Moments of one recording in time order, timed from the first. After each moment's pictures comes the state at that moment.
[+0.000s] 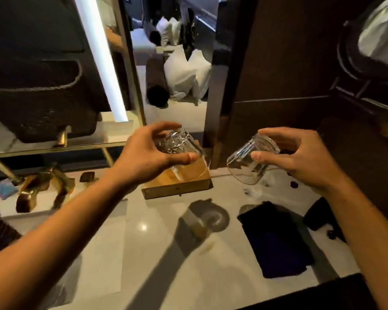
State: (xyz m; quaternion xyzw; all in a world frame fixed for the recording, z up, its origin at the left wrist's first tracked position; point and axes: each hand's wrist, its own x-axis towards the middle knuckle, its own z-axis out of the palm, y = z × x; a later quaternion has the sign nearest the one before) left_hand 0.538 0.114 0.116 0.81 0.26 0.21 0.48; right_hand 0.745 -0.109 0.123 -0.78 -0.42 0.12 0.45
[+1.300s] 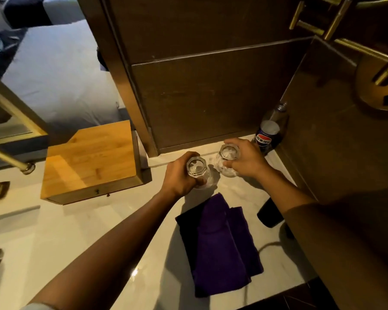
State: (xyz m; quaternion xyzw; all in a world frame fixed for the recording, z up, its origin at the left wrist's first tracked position) left_hand 0.836 0.011 -0.116 0.86 0.29 0.08 0.42; right_hand 1.004 -0.119 -0.106 -0.88 -0.31 0.20 0.30
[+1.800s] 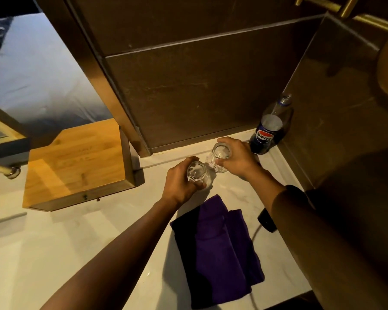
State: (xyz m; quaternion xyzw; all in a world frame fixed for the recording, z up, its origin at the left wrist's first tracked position) left_hand 0.853 0.006 -0.158 0.86 0.30 0.07 0.41; right_hand 1.018 -0.097 -0.146 -0.88 -0.29 0.22 0.30
